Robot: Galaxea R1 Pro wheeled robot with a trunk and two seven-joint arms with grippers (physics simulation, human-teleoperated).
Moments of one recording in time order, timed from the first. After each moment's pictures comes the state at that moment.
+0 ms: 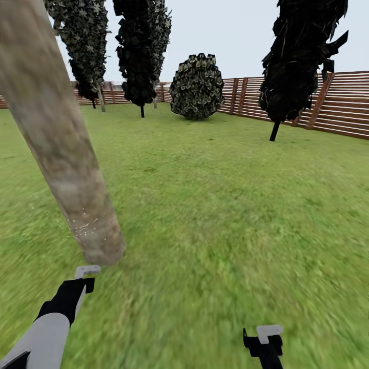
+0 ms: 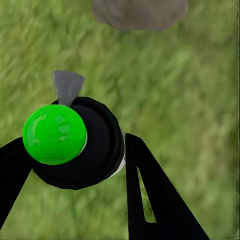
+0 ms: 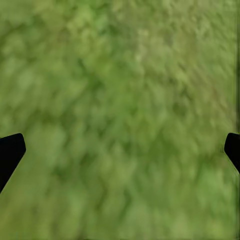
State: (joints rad) left arm -0.71 0.07 0.61 -0.53 -0.57 0.36 0.03; right arm -0.45 -0.02 0.02 -0.12 0.16 -0.47 -0.24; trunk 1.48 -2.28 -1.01
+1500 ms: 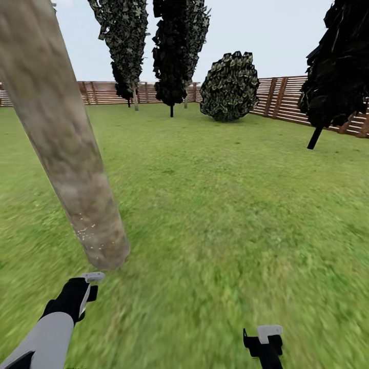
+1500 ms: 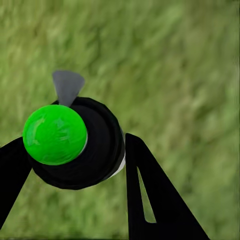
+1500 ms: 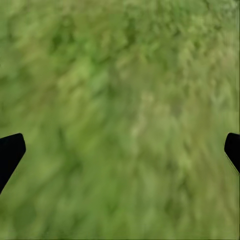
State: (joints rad) left arm -0.71 0.05 0.59 -0.54 -0.57 0.57 0.02; right arm -0.45 -0.02 0.02 -0.12 0.16 -0.47 -0.24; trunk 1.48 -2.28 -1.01
